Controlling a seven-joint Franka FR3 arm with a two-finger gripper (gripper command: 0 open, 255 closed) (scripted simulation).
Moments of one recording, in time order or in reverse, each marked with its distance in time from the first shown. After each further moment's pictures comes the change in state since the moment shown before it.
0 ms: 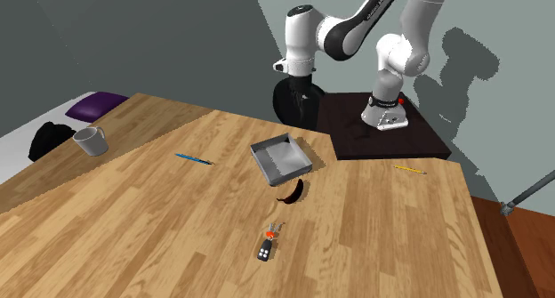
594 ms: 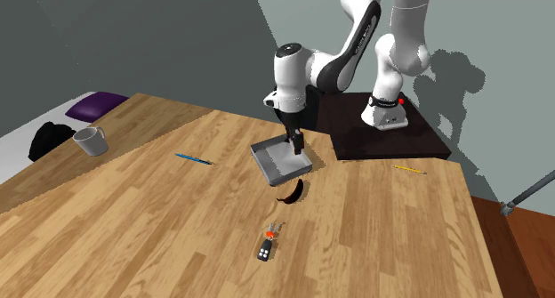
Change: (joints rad) arm 0.080 0.325 0.053 0.200 -0.112 0.108 0.133
